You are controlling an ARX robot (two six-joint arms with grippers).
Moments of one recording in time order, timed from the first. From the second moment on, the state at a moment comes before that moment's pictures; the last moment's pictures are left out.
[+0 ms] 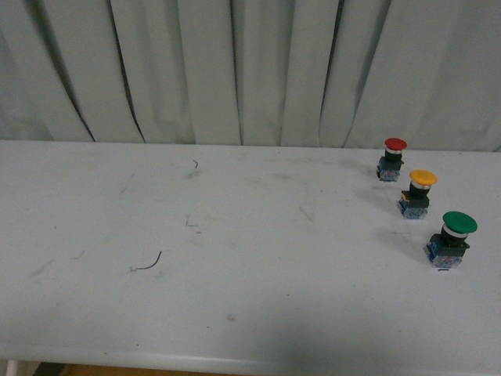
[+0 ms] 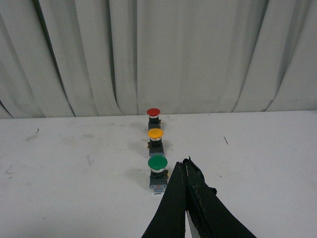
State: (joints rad) left arm 0.00 0.01 0.01 0.00 0.00 -0.01; right arm -0.01 0.21 0.01 0.21 0.00 0.00
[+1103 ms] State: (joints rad) left arm 0.00 0.01 0.01 0.00 0.00 -0.01; right arm -0.01 0.00 0.01 0.00 0.00 0.00
